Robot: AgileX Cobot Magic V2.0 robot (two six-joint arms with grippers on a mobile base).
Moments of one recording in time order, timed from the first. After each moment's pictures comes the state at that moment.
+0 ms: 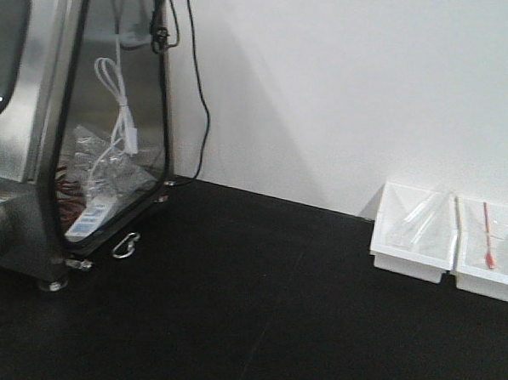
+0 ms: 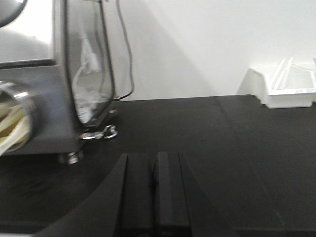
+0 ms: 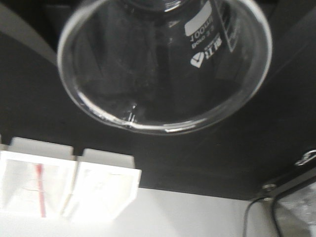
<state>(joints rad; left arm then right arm) -0.26 -0.01 0.03 -0.03 0.01 0.09 0.26 0.49 -0.43 -0.44 0.37 0.47</state>
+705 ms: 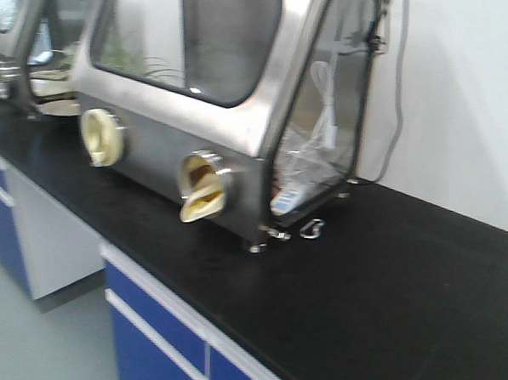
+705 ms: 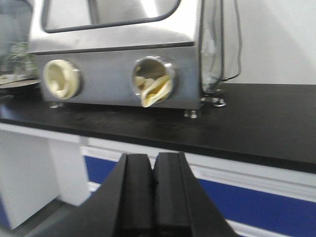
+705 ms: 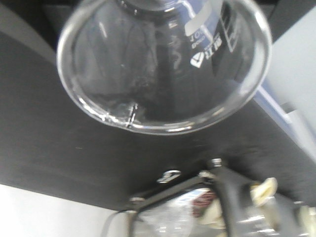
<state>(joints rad) -0.26 -0.01 0.03 -0.03 0.01 0.09 0.26 0.49 -0.43 -0.43 0.37 0.47</state>
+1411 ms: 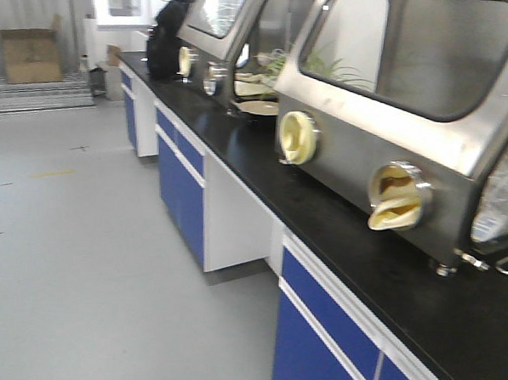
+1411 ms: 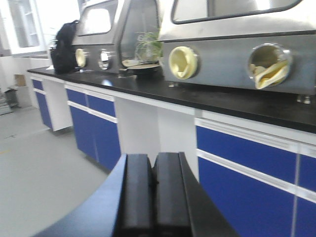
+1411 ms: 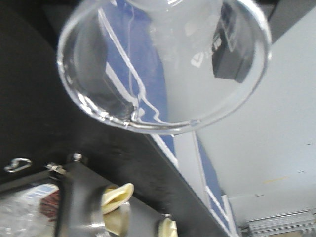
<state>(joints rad) -0.26 -0.01 0.03 -0.03 0.01 0.09 0.26 0.49 -0.43 -0.43 0.37 0.47</state>
